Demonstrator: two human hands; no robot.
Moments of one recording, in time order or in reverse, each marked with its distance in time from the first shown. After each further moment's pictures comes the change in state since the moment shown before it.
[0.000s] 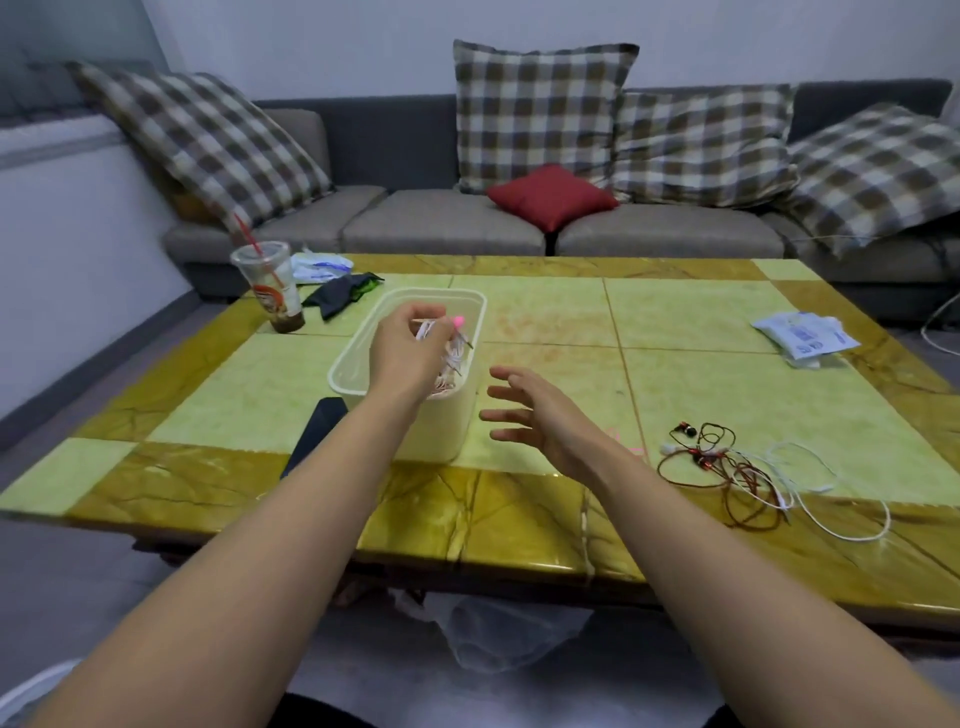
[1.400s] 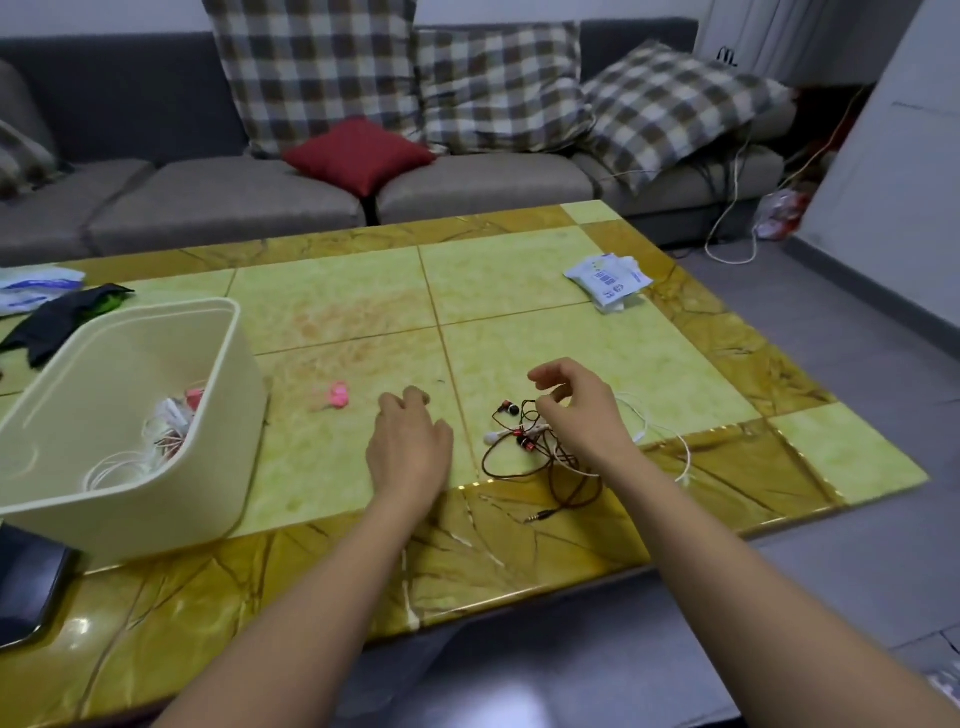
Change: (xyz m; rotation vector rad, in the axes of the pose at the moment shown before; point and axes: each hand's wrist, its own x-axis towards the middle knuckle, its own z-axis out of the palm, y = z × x) left_hand -0.056 -0.063 0.217 0.750 -0.351 0.212; right_hand -0.055 0.026 -0.214 -0.584 0.710 -0.168
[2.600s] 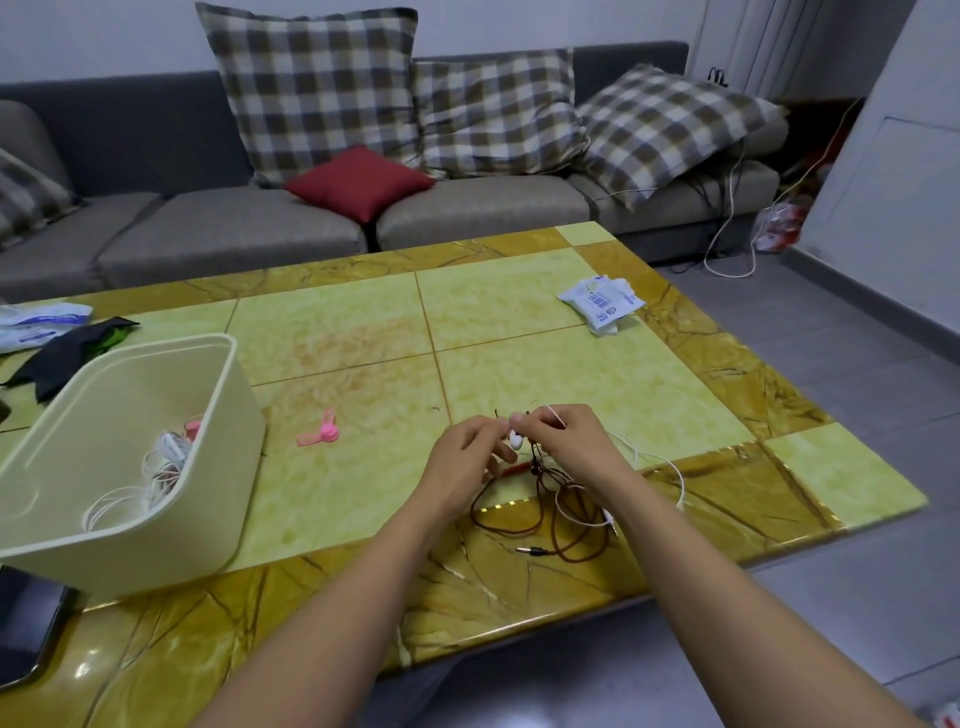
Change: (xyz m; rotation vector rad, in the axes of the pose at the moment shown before) left_hand -0.004 0.046 -0.003 -0.818 -0.422 0.020; right_hand 0.003 0.001 -0.007 0.239 -0.215 0.063
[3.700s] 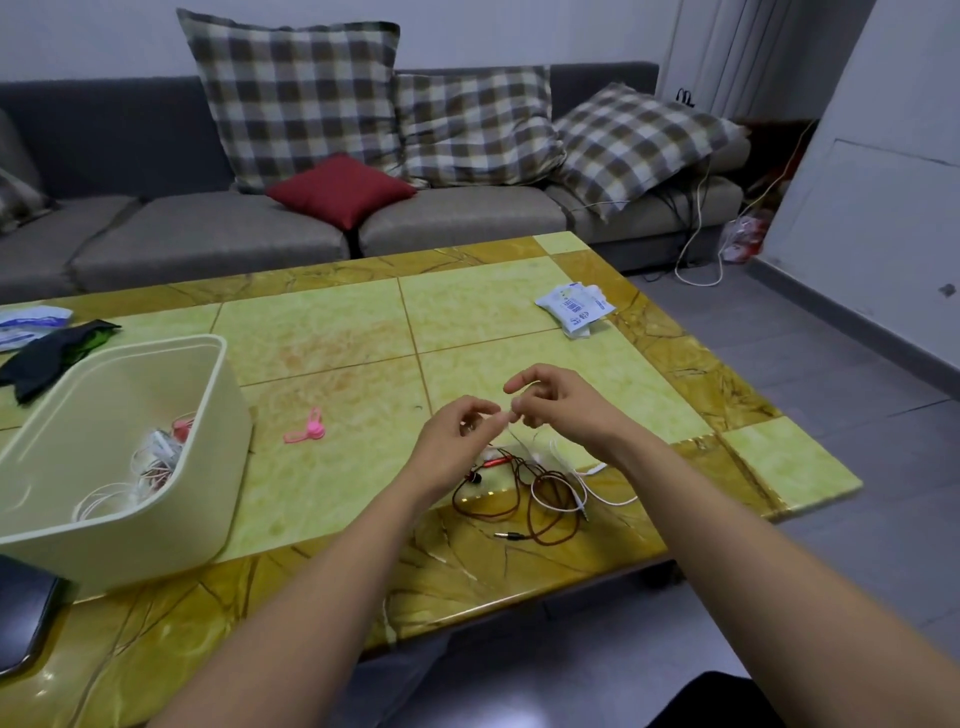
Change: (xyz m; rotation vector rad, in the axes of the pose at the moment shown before) left_hand -0.001 0.015 0.000 0.143 -0.023 0.129; right_hand -0.001 -0.034 -0.036 -0.049 -0.149 -0.007
